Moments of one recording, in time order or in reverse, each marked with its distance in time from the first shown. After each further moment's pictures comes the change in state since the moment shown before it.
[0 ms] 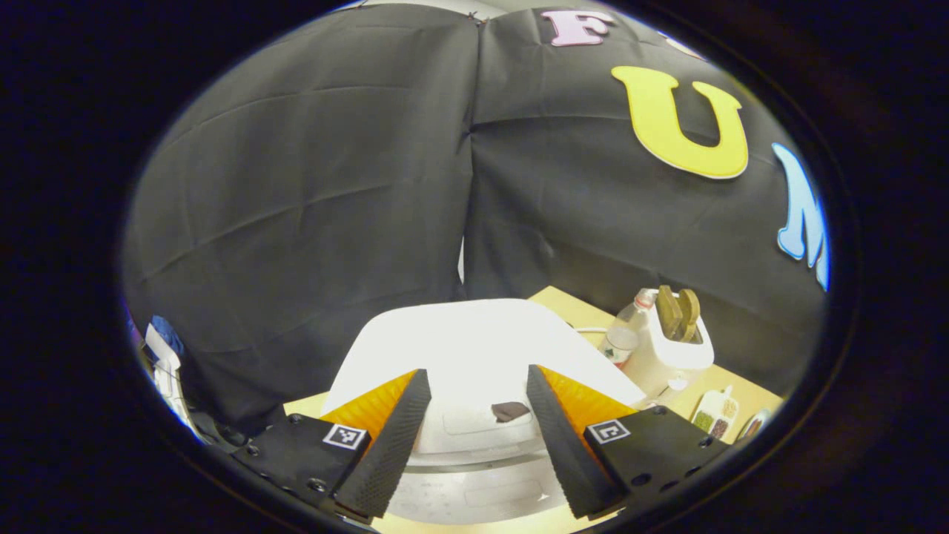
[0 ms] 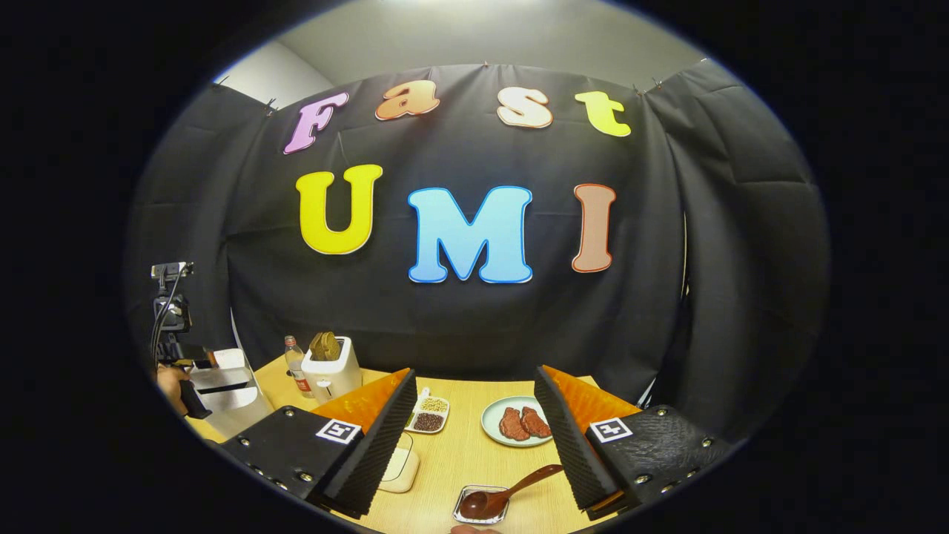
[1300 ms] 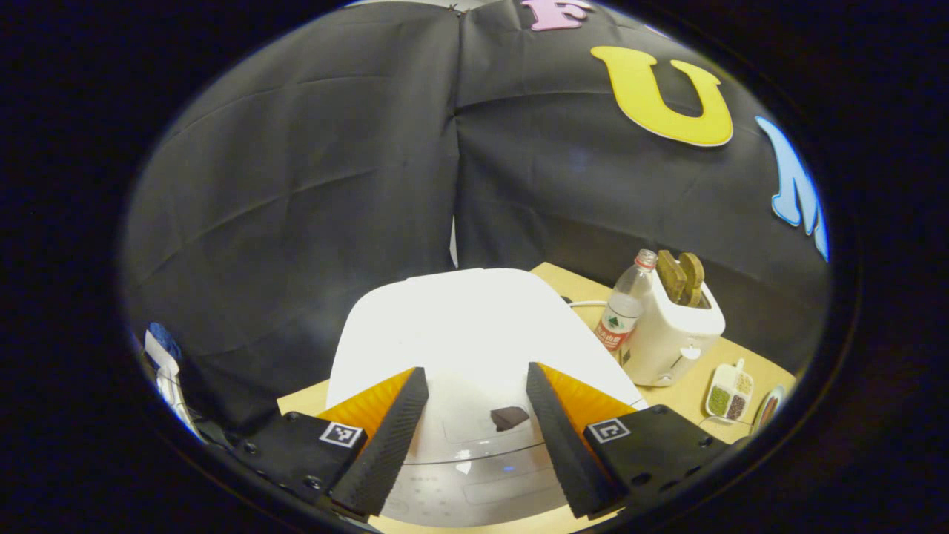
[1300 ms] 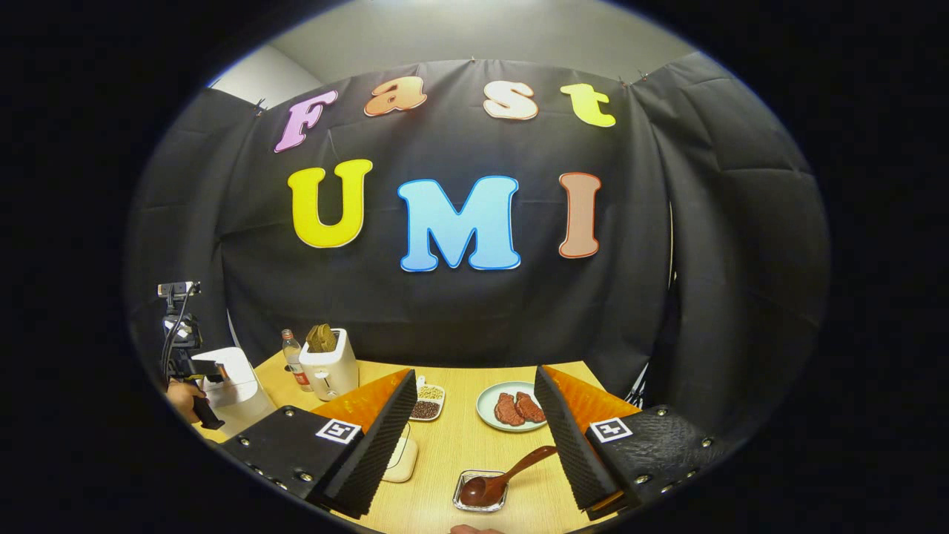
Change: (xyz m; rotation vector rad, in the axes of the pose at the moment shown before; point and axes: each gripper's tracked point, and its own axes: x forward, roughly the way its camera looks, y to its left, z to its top) left arm 0.011 -0.006 -0.011 0.055 0.063 -0.051; right arm -0.023 -0.010 -0.015 0.033 0.028 -0.033
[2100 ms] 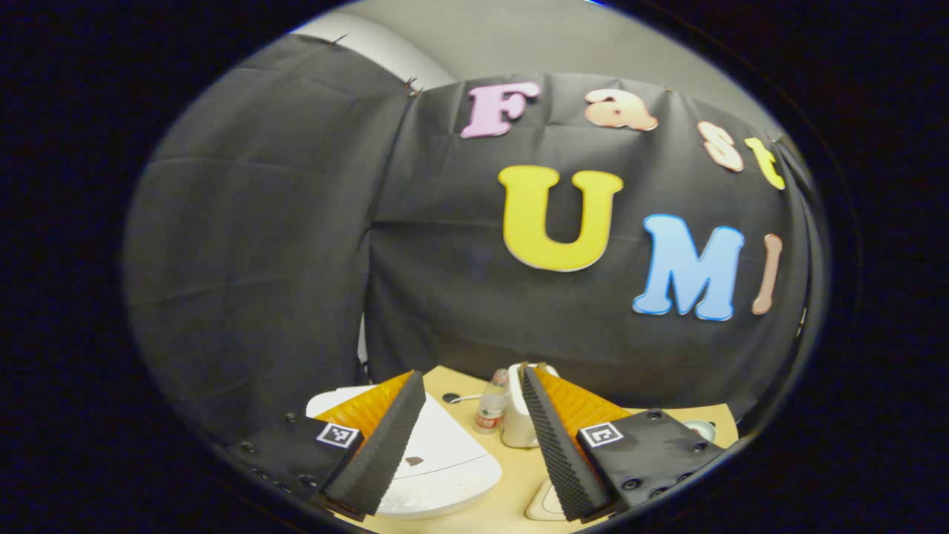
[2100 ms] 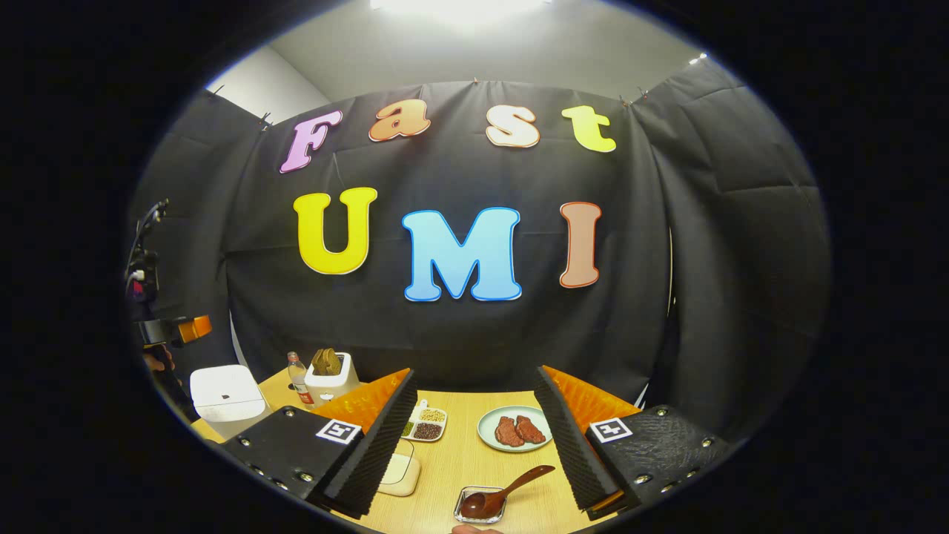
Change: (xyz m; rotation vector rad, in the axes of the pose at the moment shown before) left arm -0.197 -0.074 0.146 0.029 -0.460 -0.437; right arm -0.010 0.006 0.048 -0.006 -0.108 0.010
